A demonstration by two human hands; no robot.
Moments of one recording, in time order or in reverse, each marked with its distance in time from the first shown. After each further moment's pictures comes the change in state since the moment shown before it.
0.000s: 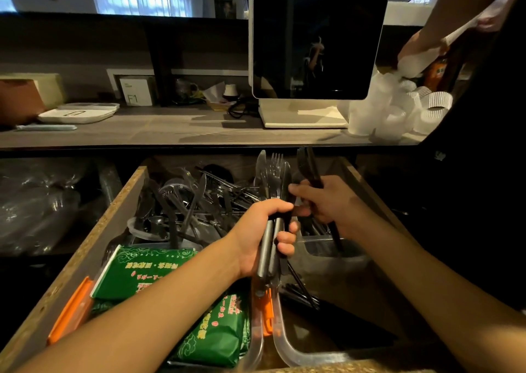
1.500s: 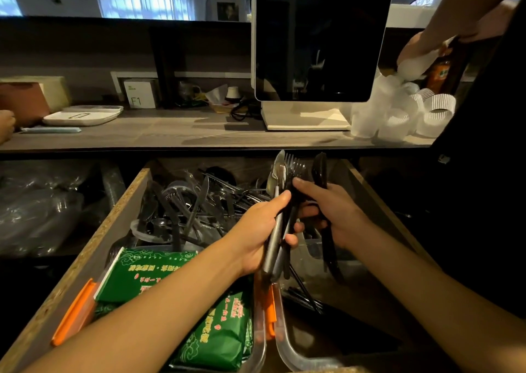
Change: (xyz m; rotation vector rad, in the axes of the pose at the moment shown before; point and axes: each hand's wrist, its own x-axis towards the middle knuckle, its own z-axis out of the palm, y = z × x) left_hand 0.004 0.004 0.002 0.007 0.070 0.172; right_hand -0.006 0.001 0.009 0.300 0.011 0.109
